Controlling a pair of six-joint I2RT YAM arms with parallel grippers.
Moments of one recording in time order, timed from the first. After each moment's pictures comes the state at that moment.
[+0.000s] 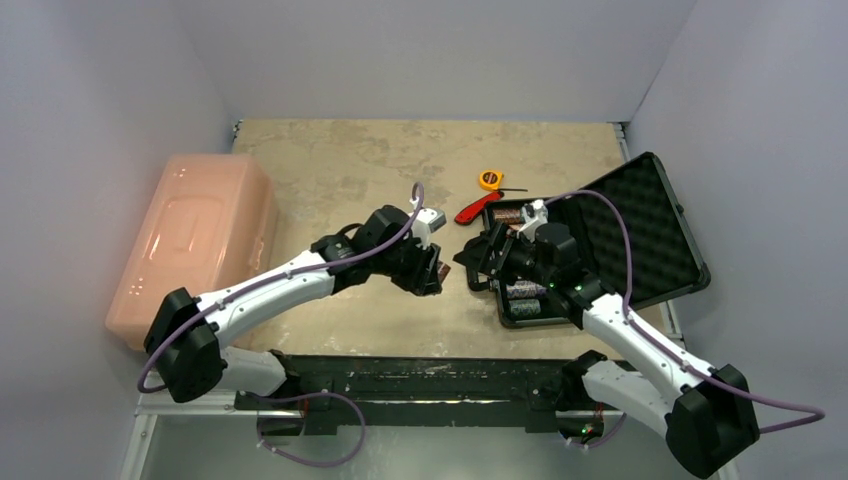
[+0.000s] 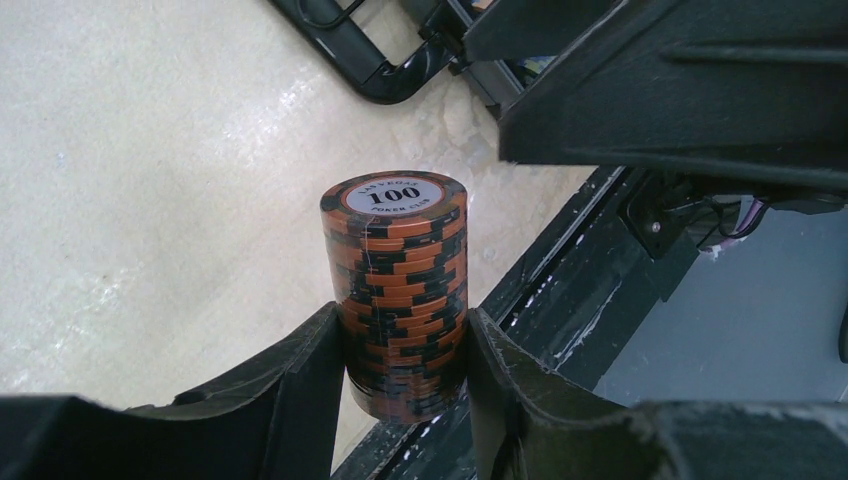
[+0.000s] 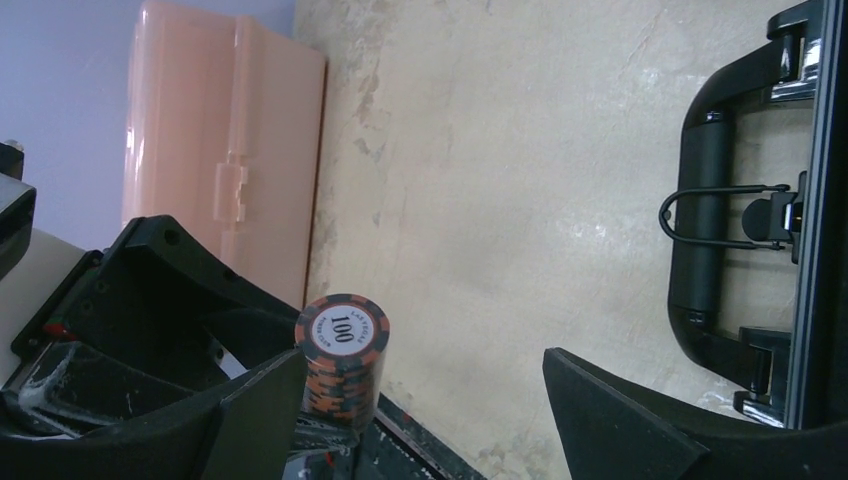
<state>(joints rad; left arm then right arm) -0.84 1.33 0.99 -0.41 0.26 -0.38 0.49 0.95 0.55 -0.04 -0.31 0.91</state>
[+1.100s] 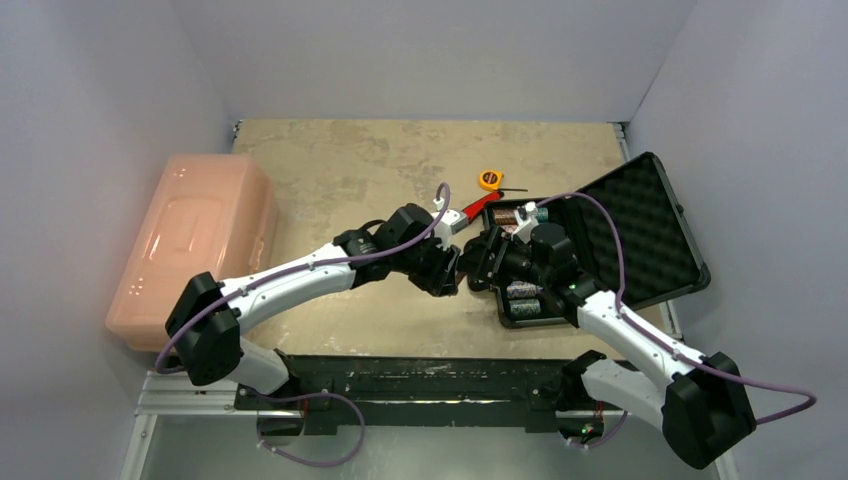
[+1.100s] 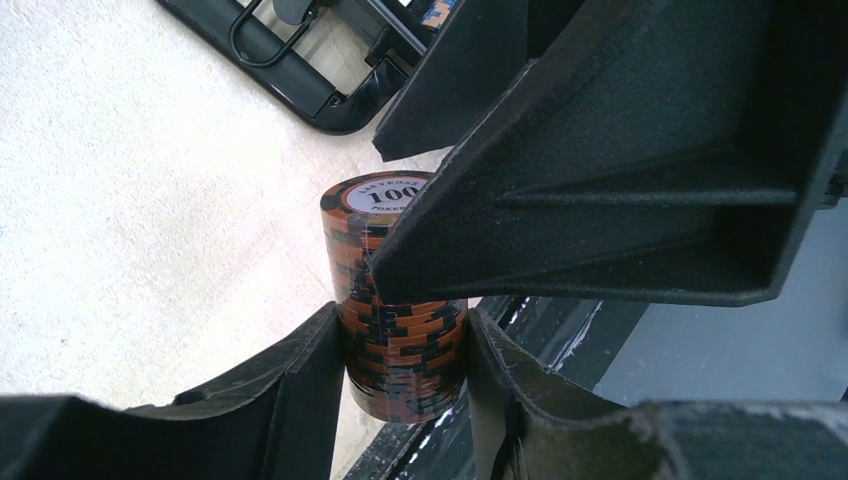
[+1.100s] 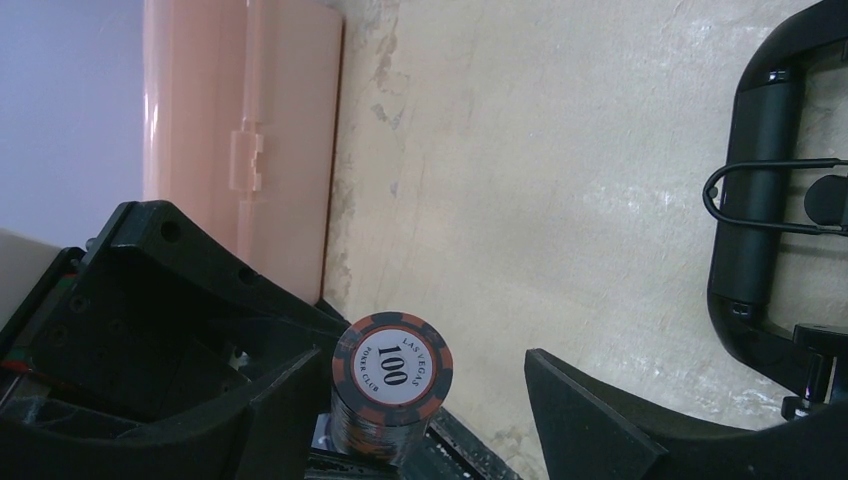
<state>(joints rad) -0.91 1.46 1.10 -0.40 0.26 -0.36 0.49 1.01 0.52 0.04 -0.41 0.95</state>
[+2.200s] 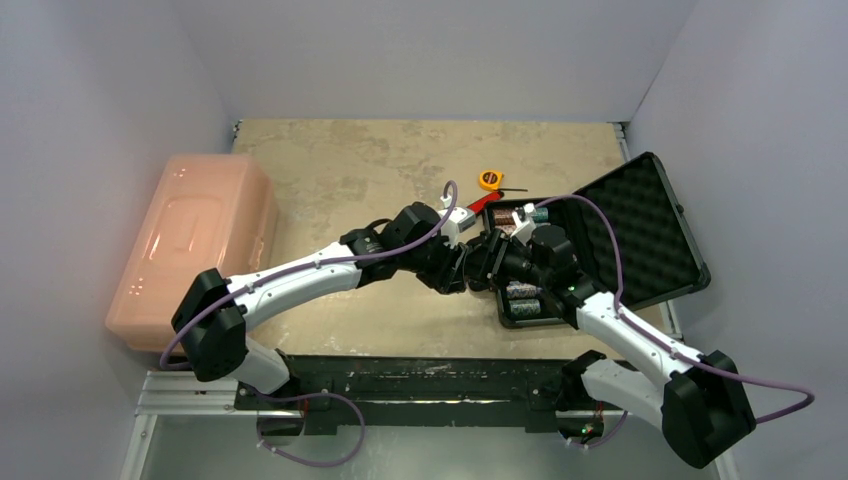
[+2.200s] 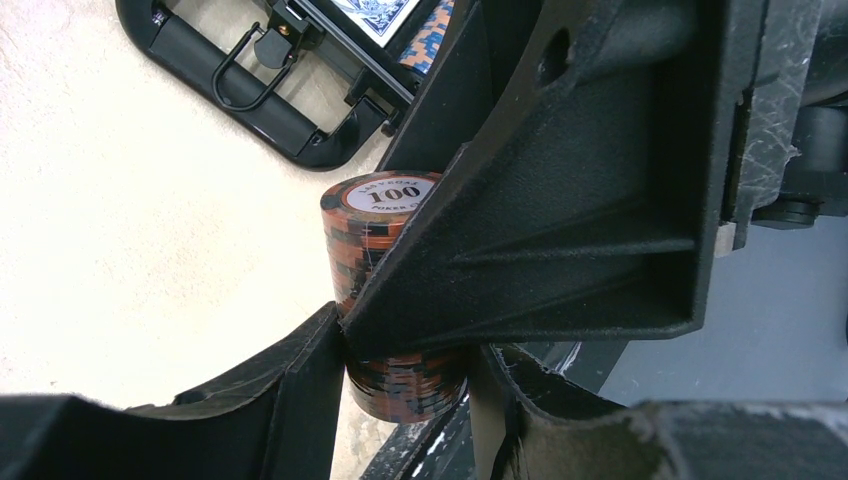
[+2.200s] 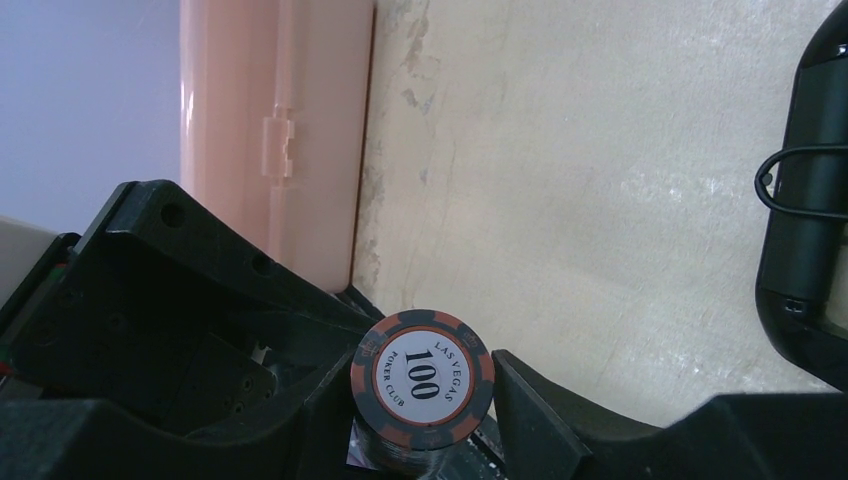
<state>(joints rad) -0.93 1.49 1.13 -0.36 0.25 -0.36 0.49 1.01 0.50 0.11 -0.47 1.00</state>
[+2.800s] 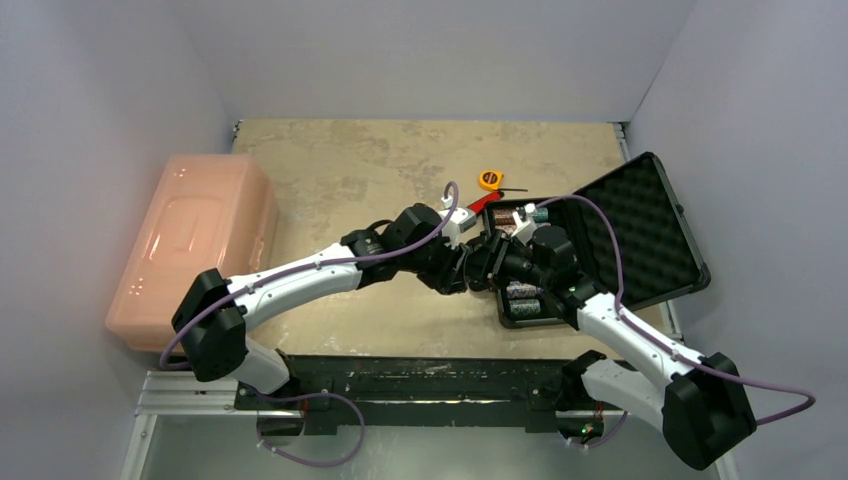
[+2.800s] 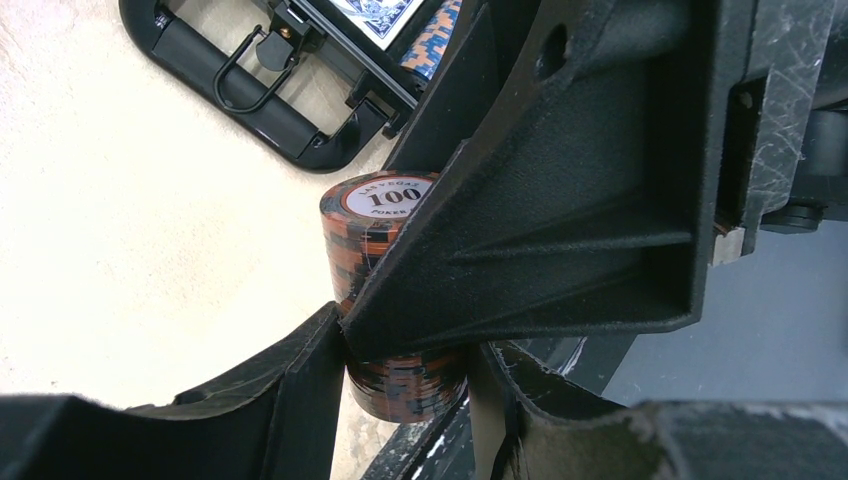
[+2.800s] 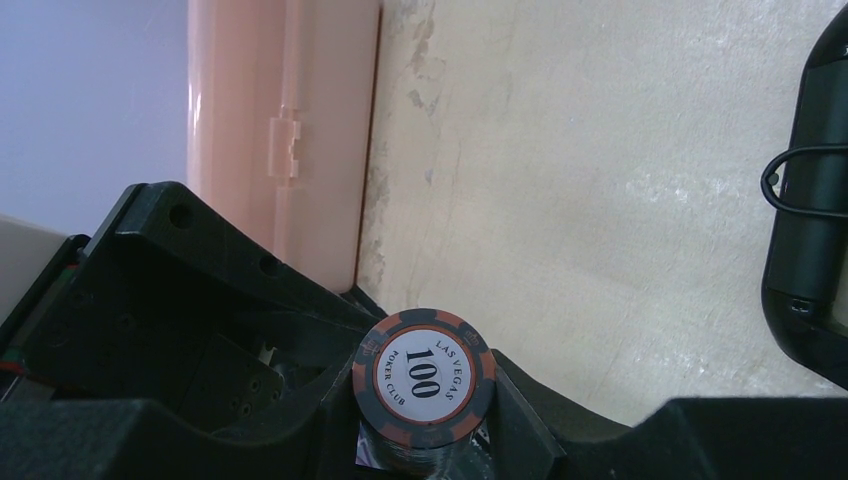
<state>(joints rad) -0.94 1.49 1.13 -0.36 0.23 -0.36 0.49 1.01 0.49 0.12 -0.47 1.01</state>
